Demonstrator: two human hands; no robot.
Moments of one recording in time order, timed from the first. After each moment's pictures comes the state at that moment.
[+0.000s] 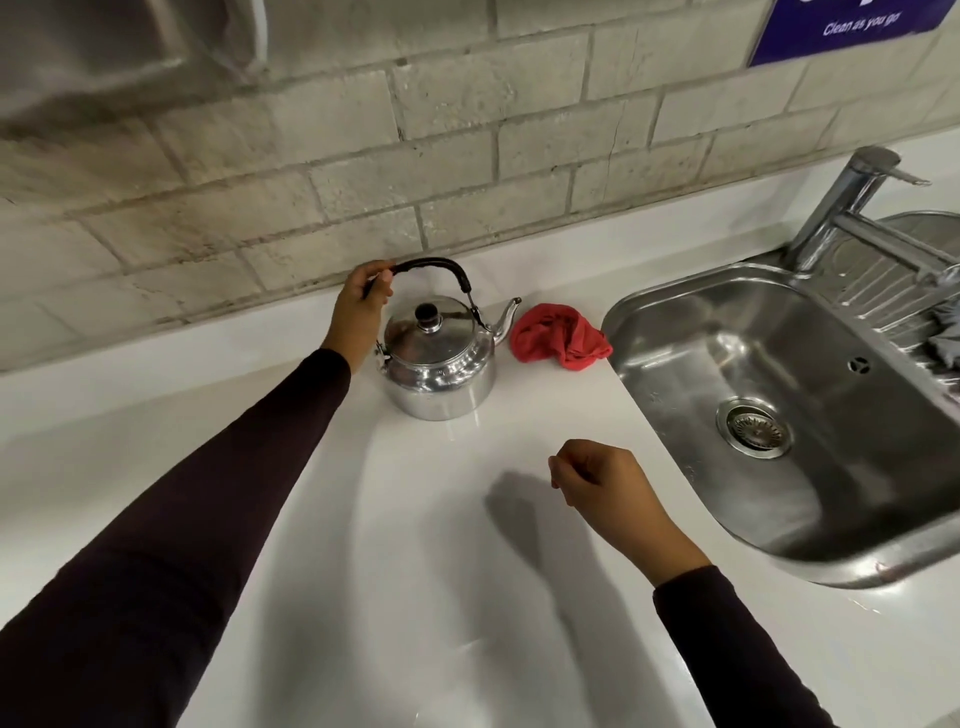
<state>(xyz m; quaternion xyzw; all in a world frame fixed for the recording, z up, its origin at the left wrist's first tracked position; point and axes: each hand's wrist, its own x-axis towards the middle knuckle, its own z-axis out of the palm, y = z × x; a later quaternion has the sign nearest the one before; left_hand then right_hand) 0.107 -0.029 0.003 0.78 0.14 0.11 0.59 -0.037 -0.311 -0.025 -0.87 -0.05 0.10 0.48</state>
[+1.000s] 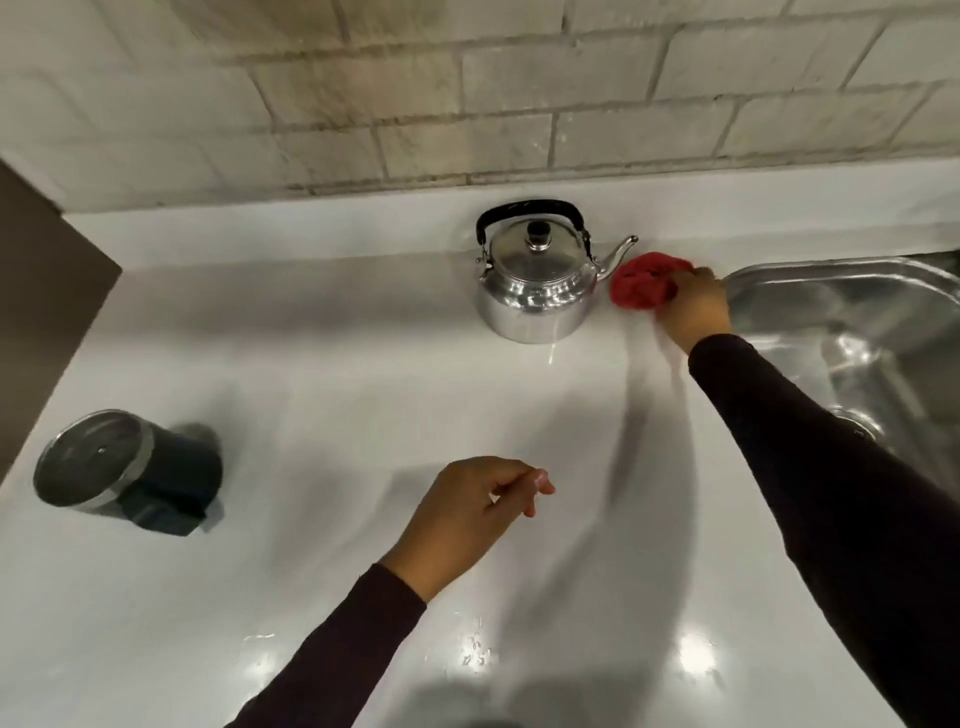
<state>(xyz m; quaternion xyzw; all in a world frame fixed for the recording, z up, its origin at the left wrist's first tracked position) -0.167 -0.127 -0.023 0.85 0.09 -0.03 0.52 0.149 -0.296 -0.074 -0.98 -0.08 -0.02 0.16</state>
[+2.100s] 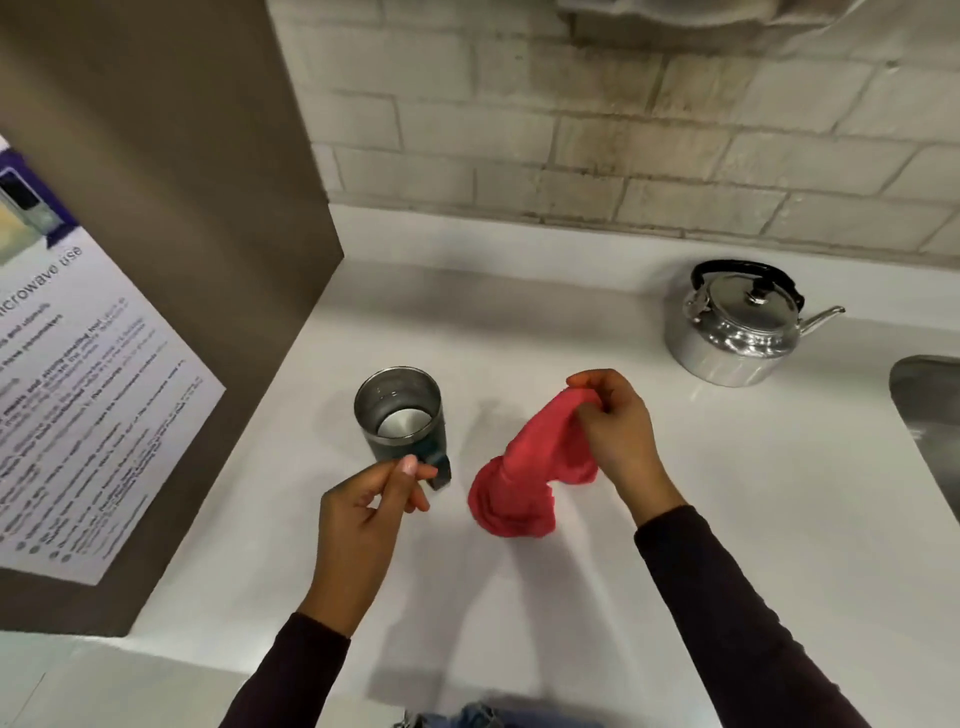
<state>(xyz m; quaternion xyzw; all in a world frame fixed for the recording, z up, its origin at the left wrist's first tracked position) -0.361 0.093 -0.007 0.73 0.29 0.28 0.56 -0.168 -0.044 0.011 -0.81 -0.11 0.15 0.56</state>
